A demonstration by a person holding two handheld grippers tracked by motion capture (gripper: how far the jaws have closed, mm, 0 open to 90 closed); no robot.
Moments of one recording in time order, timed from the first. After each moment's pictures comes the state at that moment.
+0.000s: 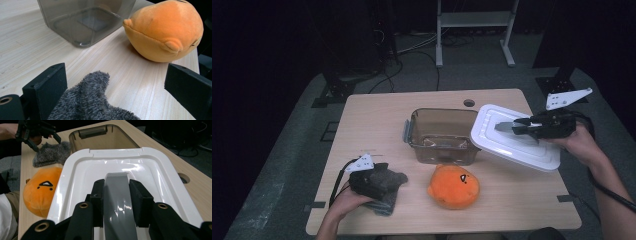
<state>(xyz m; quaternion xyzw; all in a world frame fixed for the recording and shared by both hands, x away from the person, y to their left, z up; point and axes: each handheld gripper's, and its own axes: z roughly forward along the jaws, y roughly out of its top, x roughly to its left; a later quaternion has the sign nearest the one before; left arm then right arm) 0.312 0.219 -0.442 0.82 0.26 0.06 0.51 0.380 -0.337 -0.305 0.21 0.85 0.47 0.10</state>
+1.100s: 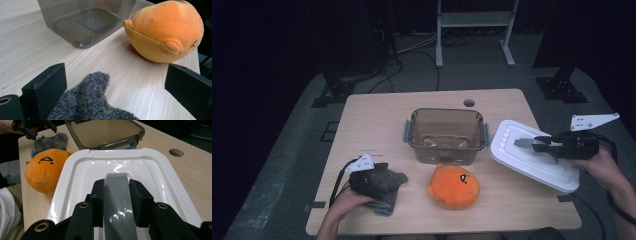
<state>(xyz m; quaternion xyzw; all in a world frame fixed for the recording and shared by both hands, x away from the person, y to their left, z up) 0.312 0.218 -0.442 0.82 0.26 0.07 0.50 0.342 -0.390 -0.348 0.26 0.83 0.48 0.09</state>
